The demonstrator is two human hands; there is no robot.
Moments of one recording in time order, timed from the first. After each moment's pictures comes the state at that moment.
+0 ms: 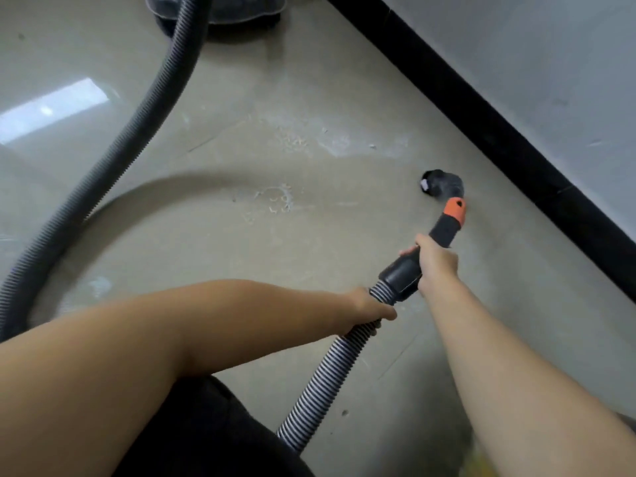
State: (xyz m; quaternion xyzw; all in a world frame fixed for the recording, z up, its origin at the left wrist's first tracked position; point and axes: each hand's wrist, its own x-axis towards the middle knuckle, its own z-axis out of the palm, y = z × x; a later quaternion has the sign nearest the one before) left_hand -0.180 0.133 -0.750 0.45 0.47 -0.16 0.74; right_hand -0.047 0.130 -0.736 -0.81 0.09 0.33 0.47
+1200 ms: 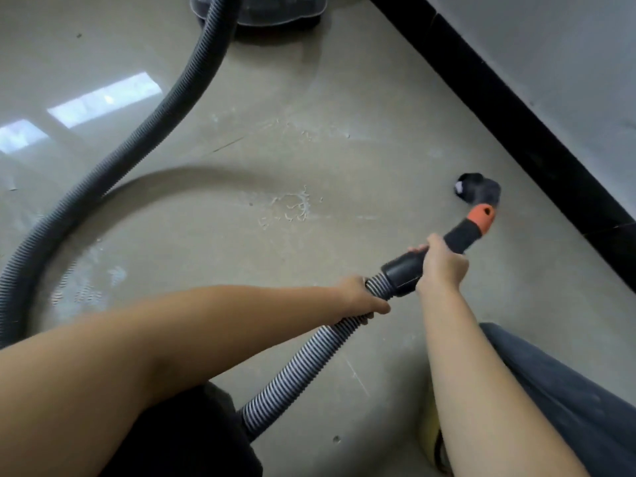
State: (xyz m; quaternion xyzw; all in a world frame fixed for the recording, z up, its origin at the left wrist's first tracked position) left_hand -0.175 0.177 -0.753 0.49 0.51 -0.11 0.70; right_hand -0.037 0.176 -0.756 -0.77 0.11 0.30 0.56
